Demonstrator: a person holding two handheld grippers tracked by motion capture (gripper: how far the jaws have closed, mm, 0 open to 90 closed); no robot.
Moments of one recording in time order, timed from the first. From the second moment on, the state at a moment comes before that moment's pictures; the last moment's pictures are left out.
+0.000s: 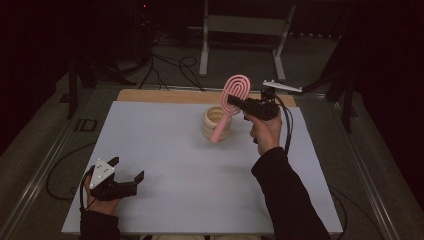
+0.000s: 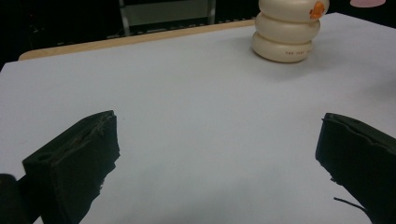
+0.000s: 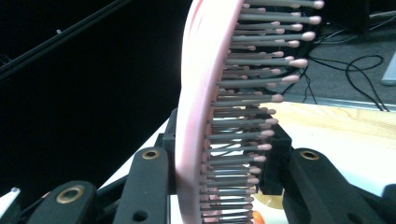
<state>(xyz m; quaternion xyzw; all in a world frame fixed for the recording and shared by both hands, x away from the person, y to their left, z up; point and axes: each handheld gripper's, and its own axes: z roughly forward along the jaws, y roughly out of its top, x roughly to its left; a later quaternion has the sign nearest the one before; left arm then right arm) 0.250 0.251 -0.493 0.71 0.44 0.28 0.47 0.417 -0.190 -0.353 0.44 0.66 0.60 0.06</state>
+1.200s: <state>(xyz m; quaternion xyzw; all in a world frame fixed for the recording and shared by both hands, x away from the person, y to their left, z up) 0.249 0.253 -0.493 0.71 0.44 0.28 0.48 0.448 -0.196 -0.341 0.47 0.65 0.59 0.09</state>
